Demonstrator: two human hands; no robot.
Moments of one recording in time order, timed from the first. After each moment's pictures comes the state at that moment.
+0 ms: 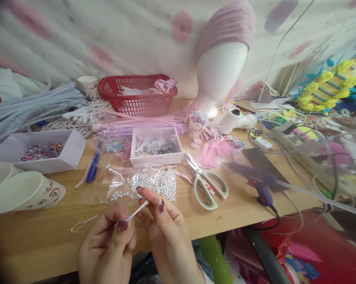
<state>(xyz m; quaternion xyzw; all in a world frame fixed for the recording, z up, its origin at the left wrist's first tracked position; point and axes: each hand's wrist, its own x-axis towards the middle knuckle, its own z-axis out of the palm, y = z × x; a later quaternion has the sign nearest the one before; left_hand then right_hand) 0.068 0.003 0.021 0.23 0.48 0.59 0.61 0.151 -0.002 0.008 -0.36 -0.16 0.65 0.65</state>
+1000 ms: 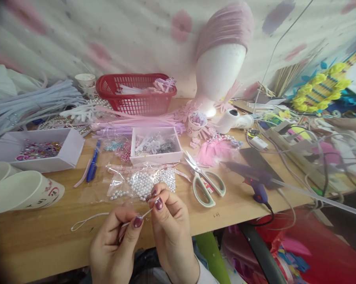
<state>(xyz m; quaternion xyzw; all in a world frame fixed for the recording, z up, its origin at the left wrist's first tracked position) 0.069 0.001 0.010 0.33 0.53 0.55 0.55 0.153 0.005 0.002 -0.37 -0.17 0.58 0.70</state>
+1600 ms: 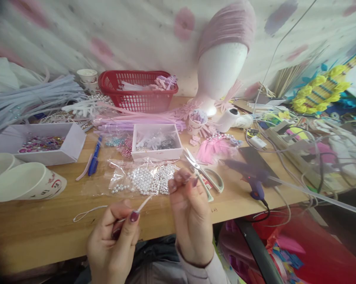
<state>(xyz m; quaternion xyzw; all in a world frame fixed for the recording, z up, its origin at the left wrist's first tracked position) 0.069 -0.007 0.006 0.27 0.52 0.57 0.57 0.174 0.017 0.021 -0.31 -0.10 0.52 0.79</state>
